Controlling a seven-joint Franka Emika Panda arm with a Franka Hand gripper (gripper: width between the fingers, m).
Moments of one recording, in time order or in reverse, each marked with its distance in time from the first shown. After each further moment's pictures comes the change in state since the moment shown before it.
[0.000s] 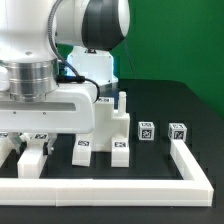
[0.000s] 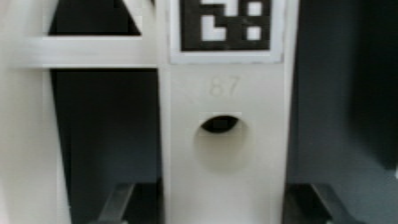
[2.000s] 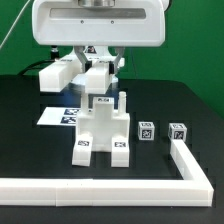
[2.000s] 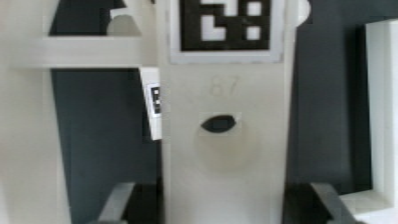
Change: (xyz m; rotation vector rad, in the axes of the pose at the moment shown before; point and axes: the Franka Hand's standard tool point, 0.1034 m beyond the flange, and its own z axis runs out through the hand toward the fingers) arm -0.030 -0.123 -0.136 0.032 0.000 0.075
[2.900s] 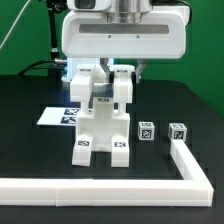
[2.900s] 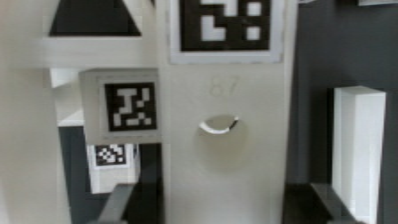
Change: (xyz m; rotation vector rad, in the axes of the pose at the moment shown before) arm -0.030 -0.025 0.024 0.001 -0.021 -0.046
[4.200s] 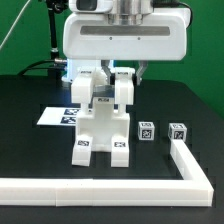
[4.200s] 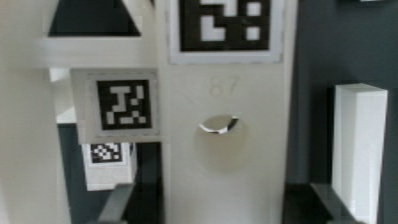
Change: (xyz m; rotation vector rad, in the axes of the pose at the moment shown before) arm 0.003 0.000 0.003 -0.002 0.020 -0.001
